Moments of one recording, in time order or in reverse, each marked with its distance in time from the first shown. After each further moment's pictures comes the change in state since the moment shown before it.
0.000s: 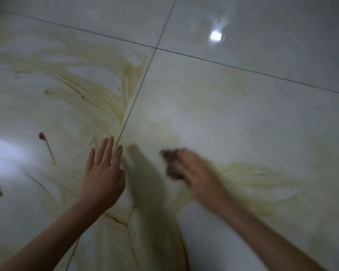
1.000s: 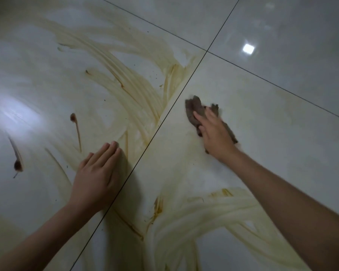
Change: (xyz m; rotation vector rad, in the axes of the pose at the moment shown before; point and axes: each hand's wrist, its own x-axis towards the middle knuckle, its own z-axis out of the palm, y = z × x) left_hand -0.010 -0.069 0.014 -0.215 0.077 -0.140; right_hand 0.175 0.020 -0.014 -0.075 0.040 0.101
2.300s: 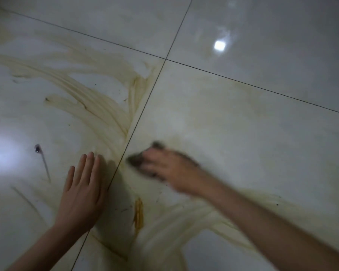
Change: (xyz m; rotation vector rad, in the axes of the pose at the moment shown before) left_hand 0.020 0.020 0.010 0.101 -0.051 0.033; right_hand -0.057 -0.017 0.011 -0.185 -0.198 -0.579
